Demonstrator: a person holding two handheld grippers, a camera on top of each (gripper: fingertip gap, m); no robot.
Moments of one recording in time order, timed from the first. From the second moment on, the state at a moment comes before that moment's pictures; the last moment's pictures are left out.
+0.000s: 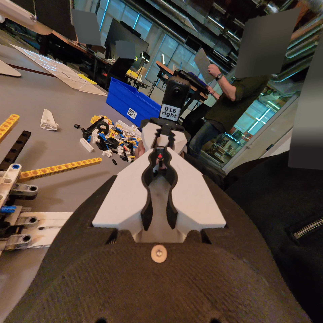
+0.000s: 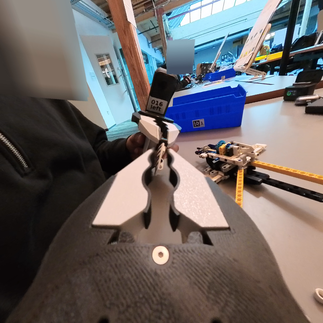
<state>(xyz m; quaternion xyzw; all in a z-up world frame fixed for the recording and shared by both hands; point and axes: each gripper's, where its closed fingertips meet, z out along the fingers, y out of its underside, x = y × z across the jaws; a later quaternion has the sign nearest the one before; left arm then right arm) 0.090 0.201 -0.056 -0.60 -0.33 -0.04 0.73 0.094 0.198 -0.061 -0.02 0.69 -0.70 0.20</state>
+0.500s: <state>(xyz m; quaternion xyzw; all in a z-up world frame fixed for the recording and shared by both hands) 0.070 0.125 -0.021 -0.54 -0.35 0.02 0.77 0.067 0.237 -0.048 0.04 0.66 -0.73 0.20</state>
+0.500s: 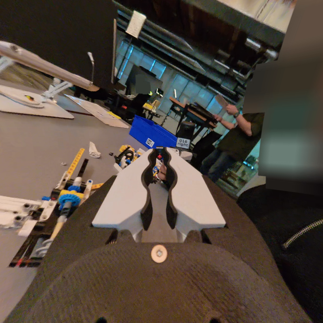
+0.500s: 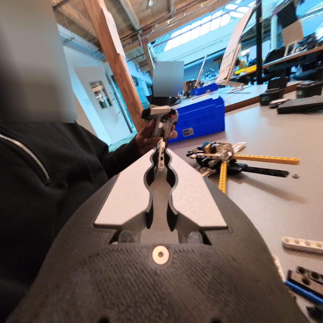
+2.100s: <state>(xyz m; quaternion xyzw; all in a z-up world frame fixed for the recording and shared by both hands) 0.083 0.211 -0.056 -0.45 -0.38 -0.25 0.77 0.089 0.202 -0.061 -0.13 0.69 -0.67 -0.23</state>
